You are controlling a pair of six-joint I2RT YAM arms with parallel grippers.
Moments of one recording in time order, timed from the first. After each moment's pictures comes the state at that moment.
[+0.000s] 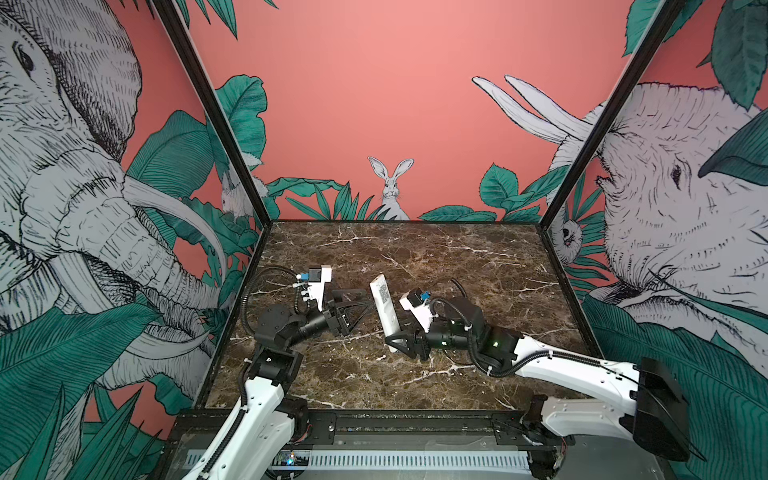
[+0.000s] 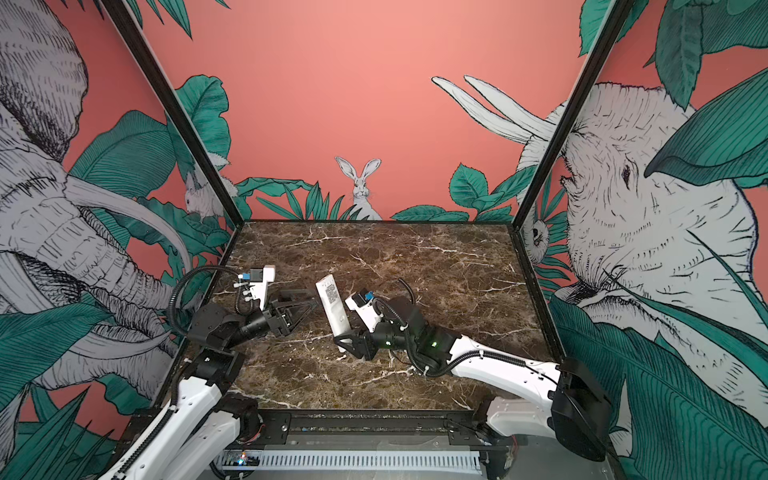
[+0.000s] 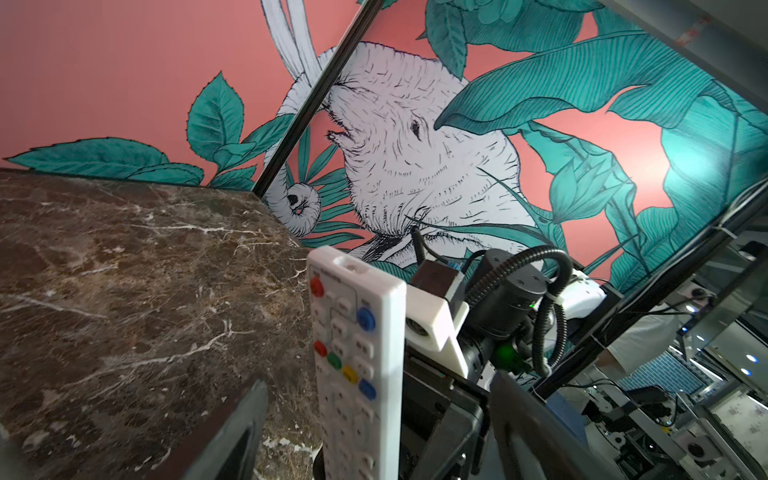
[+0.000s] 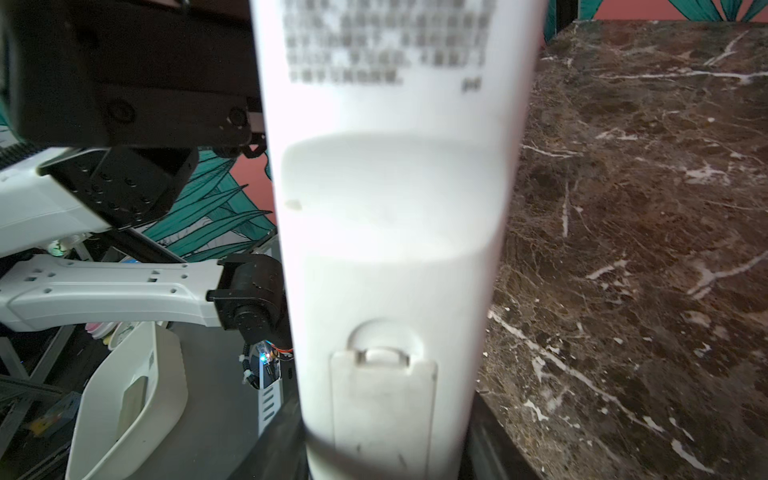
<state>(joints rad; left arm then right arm) -0.28 0.66 0.46 0.44 0.92 -0.83 1.01 1.20 0.75 0.12 -0.40 0.34</state>
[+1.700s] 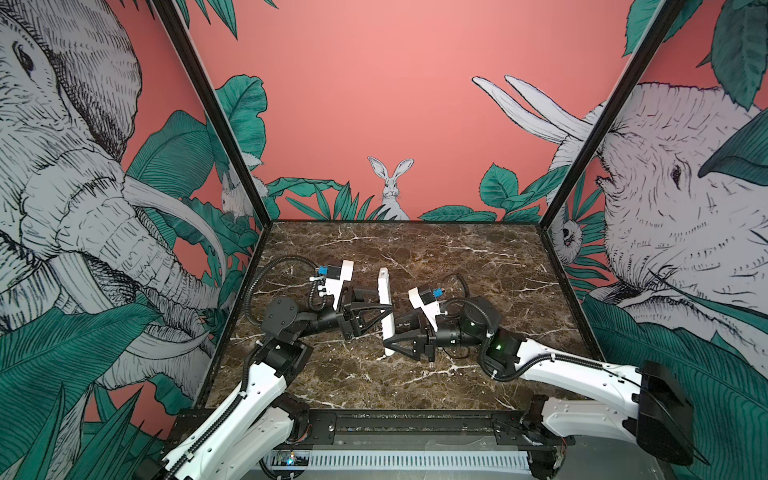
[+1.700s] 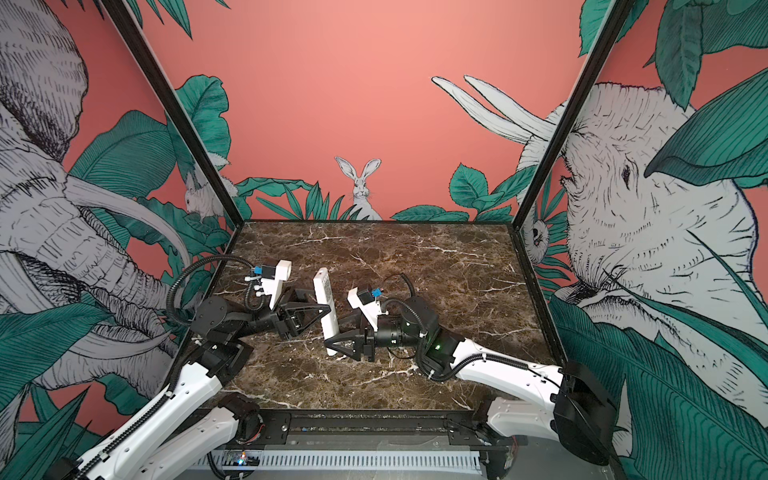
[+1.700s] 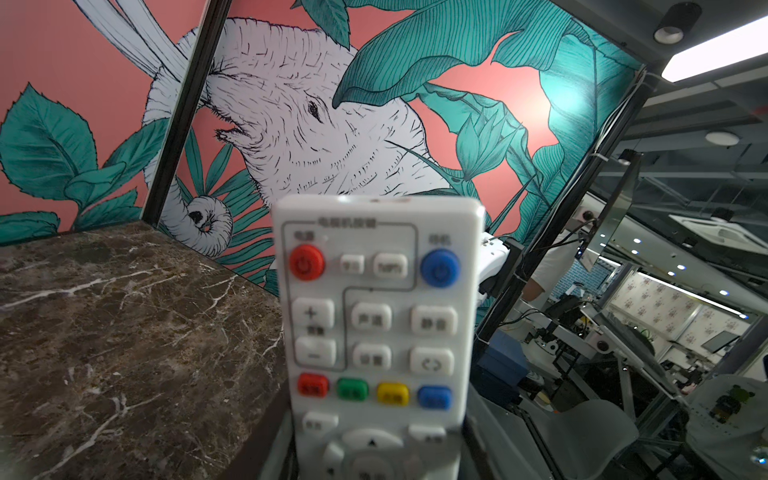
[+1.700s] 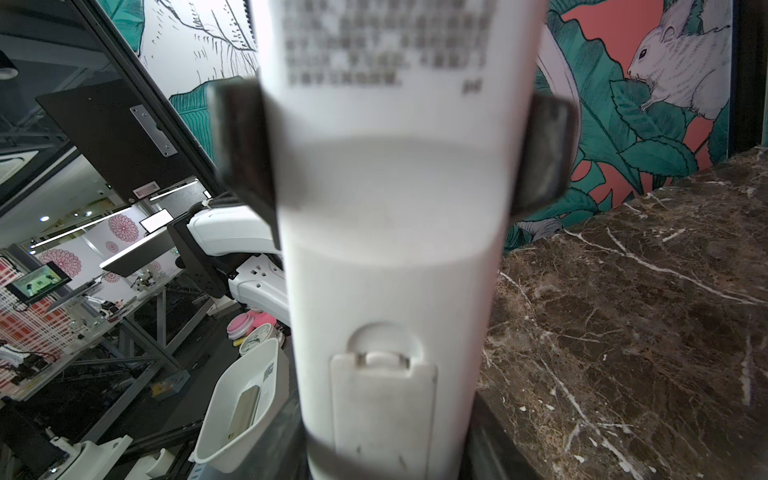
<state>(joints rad) -0.52 0.77 0.59 0.52 0.92 -0.75 1.00 1.18 0.71 0.51 -0.65 0.45</state>
